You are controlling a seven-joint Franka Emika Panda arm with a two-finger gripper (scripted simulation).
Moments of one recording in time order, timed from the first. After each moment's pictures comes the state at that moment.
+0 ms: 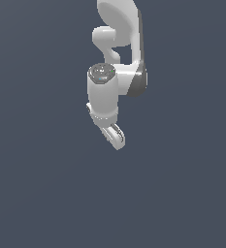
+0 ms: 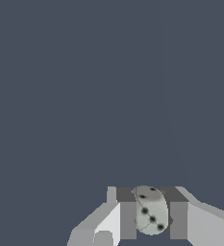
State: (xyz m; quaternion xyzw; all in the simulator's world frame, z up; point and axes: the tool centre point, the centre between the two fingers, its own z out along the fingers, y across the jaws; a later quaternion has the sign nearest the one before) arm 0.009 -0.026 0.157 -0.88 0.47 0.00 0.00
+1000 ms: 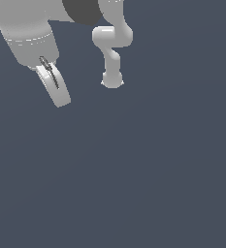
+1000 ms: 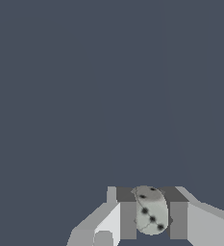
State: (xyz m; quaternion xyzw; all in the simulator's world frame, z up) arm 0.006 -0.165 0.362 -0.88 0.47 0.00 0.00
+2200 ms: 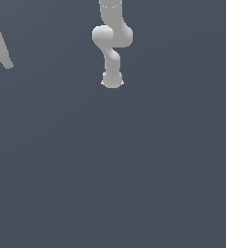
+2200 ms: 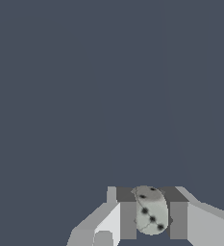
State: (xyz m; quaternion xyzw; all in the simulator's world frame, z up) arm 0.012 -0.239 0.471 -0.89 0.47 0.00 0.00
